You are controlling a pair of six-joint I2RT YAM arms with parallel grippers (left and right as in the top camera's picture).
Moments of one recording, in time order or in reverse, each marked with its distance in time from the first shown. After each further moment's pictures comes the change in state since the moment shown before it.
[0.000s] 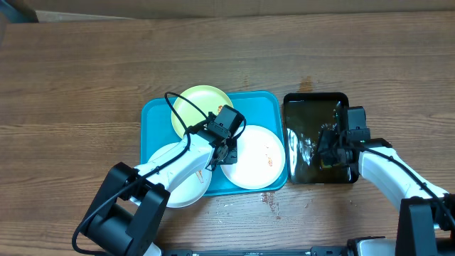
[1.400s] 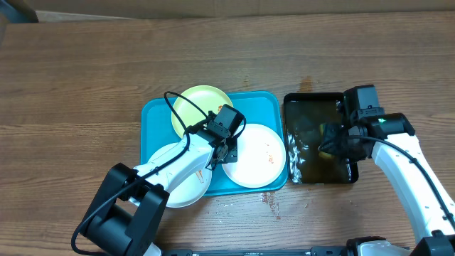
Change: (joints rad) left arm 0.000 -0.003 0.001 0.002 -0.002 0.000; right arm 0.022 -0.111 0.323 -0.645 -0.113 0.001
